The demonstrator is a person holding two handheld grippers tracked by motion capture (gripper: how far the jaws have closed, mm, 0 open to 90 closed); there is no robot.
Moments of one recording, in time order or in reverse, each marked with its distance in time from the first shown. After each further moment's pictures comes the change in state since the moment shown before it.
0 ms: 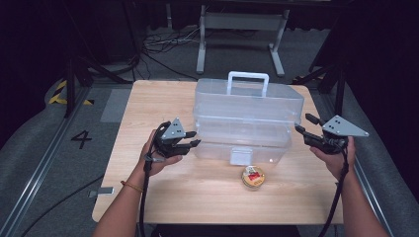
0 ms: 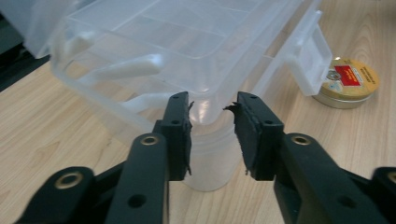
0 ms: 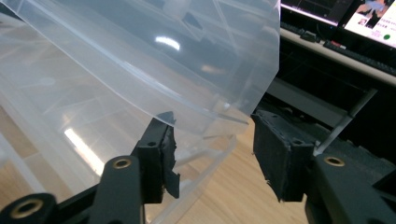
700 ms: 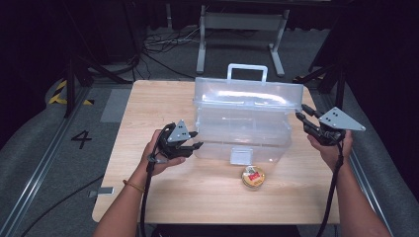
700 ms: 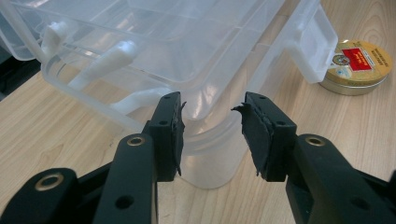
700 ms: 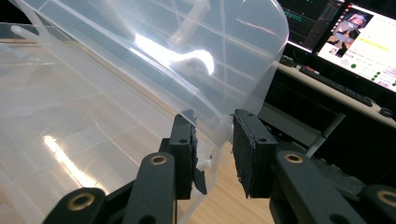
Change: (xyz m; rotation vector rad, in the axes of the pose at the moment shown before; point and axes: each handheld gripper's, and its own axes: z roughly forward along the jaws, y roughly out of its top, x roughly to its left) left arm -0.005 0.003 0.002 0.038 0.026 0.062; right arm 0.002 0.026 0.011 -0.064 -0.082 -0.057
